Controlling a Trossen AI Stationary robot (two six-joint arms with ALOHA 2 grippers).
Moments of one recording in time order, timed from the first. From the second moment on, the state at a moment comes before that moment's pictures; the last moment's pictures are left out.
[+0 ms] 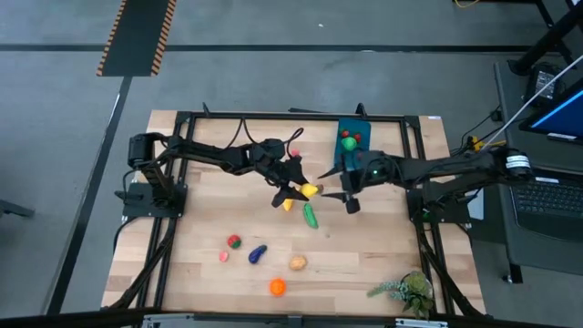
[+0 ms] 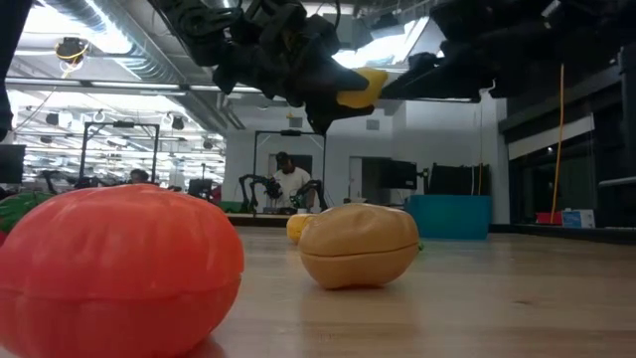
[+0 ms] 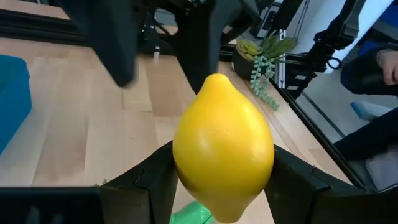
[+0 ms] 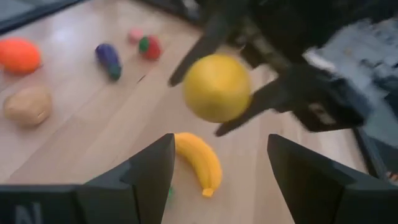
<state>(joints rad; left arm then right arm) 0.19 1.72 1.00 0.31 0.55 -0.06 -0.08 1.21 0.60 0.20 -0.16 -0.45</state>
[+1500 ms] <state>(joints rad) 0.19 1.72 1.00 0.26 0.59 -0.02 -0.03 1.25 0.73 0.06 -0.07 -0.32</state>
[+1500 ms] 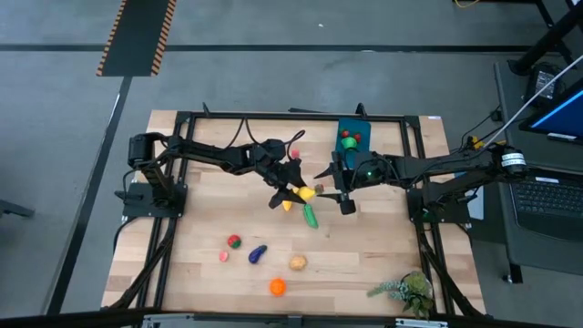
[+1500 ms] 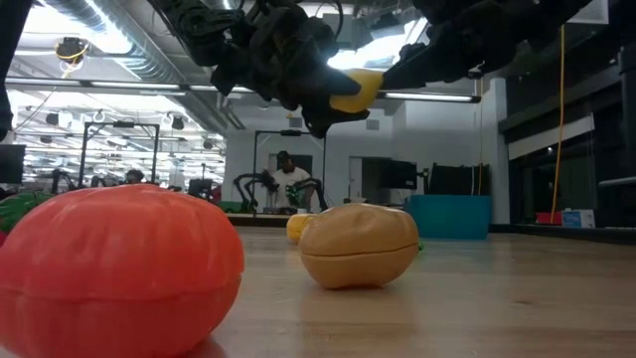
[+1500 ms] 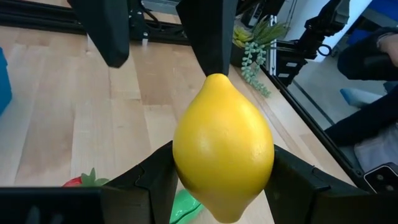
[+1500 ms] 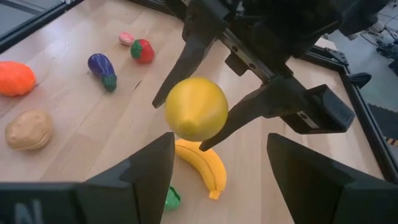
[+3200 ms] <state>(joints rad) 0.19 1.72 1.00 0.21 0.62 -0.02 -0.03 1.25 0.73 0.11 -0.15 -0.37</state>
